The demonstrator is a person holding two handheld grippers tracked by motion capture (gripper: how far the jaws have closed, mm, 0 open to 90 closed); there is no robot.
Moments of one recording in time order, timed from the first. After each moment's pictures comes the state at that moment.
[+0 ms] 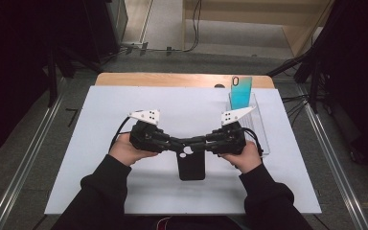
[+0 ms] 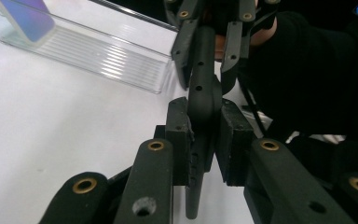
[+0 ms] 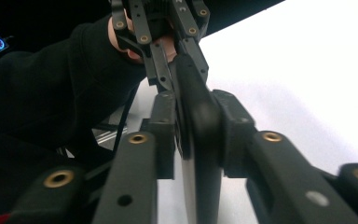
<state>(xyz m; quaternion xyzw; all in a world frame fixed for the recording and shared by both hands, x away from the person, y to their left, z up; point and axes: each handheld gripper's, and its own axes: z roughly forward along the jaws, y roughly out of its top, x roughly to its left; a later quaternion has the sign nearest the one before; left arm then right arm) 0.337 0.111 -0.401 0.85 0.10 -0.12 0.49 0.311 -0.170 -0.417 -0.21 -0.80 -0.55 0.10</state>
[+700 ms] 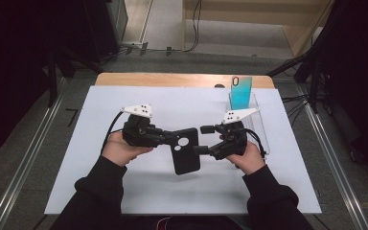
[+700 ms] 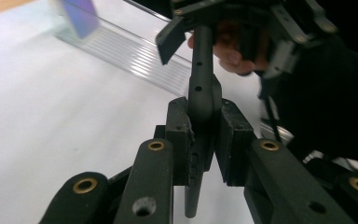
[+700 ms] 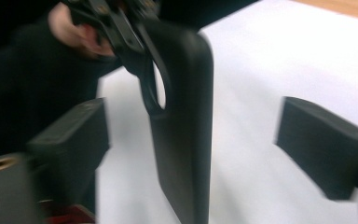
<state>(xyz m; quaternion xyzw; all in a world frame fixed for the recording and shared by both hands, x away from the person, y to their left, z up) 0.334 0.124 -0.380 0.85 0.19 -0.08 0.49 0.308 -0.173 -0.418 -0.26 -0.80 -0.54 0.03</state>
